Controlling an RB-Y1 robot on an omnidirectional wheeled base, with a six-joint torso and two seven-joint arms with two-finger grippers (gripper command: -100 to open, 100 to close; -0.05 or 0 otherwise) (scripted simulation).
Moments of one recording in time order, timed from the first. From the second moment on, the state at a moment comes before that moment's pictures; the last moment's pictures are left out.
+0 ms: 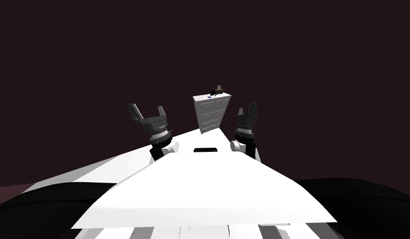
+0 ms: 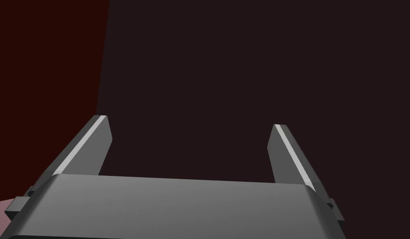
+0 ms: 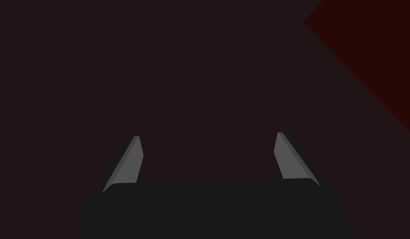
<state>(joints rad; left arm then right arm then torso) 0.49 -0.05 0.00 -2.39 0.00 -0.64 0.13 0.50 0.05 0.03 -2.38 0.06 -0.43 0.09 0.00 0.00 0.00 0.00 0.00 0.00</state>
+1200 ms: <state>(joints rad) 0.49 -0.05 0.00 -2.39 0.00 -0.64 0.13 0.51 -0.01 0.02 -2.38 0.06 -0.43 0.11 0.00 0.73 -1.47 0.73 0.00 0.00</state>
